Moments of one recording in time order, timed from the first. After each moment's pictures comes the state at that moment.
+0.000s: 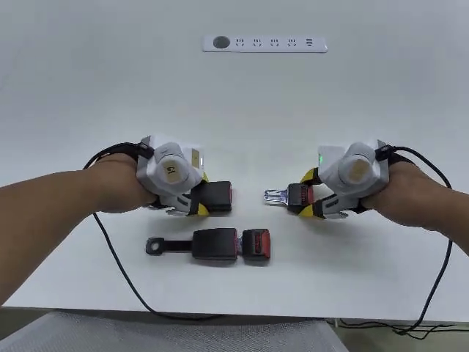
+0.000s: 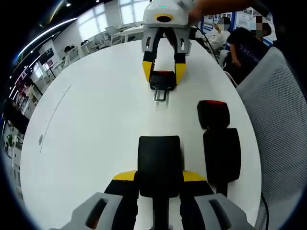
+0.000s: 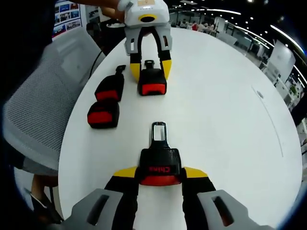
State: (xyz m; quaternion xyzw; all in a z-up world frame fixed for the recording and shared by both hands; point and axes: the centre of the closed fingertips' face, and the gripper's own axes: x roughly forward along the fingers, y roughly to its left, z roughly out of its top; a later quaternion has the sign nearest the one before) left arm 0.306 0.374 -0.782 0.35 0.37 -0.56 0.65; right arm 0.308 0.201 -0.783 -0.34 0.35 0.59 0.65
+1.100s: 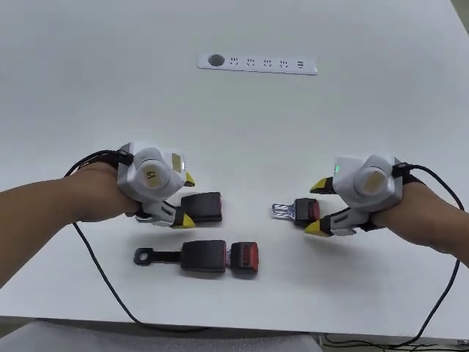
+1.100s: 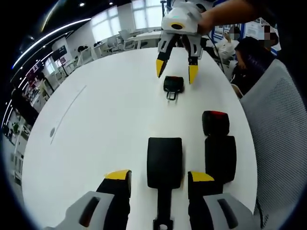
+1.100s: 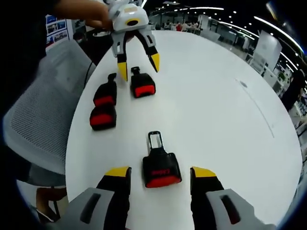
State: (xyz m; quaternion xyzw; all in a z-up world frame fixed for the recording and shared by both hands) left arm 0.310 0.386 -0.750 0.31 0.35 -0.53 0.71; right arm 0.307 0.184 -0.754 -0.30 0.36 0.54 0.70
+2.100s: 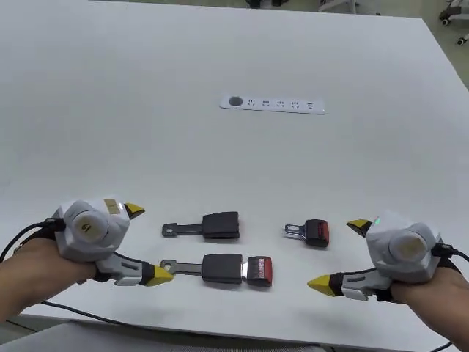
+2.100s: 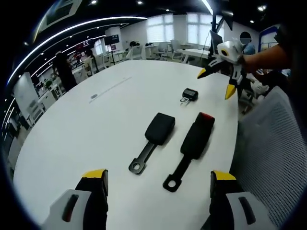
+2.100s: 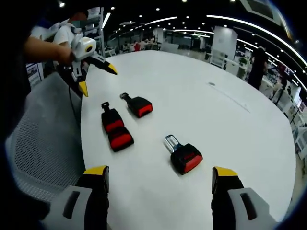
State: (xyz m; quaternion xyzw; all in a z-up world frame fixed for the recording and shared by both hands) left arm 0.233 0.475 -0.715 0.19 0.36 -0.39 0.83; right arm 0.247 0.179 -0.722 -0.18 0.33 0.43 0.82
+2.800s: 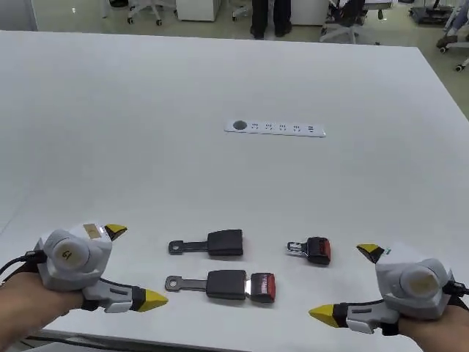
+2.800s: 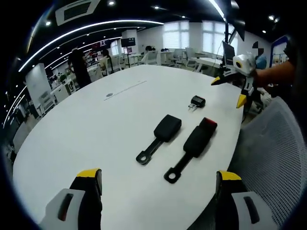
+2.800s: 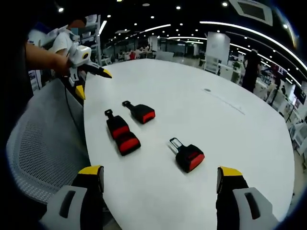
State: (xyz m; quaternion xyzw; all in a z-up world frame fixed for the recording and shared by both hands) left arm 0.217 0.498 -0.701 0.15 0.34 -0.34 0.86; right arm 0.229 0.182 -0.703 -0.16 0.30 0.42 0.84
